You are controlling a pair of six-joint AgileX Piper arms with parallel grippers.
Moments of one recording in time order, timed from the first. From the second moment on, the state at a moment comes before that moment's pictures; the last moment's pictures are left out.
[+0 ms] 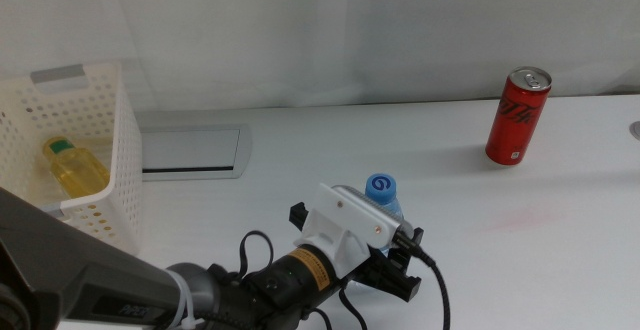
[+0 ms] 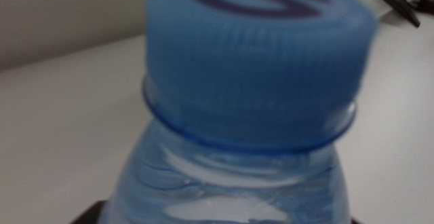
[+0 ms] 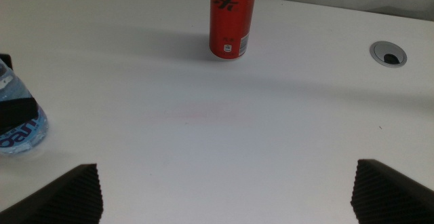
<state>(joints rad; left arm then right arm) -0.80 1.98 -0.73 -0.06 -0.85 -0.07 0.38 0.53 -0.57 -0.21 0.74 0.16</state>
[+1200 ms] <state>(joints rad) -0.28 1.59 -1.33 -0.03 0.35 0.09 0.38 0.53 -0.57 -0.22 0.66 0.16</state>
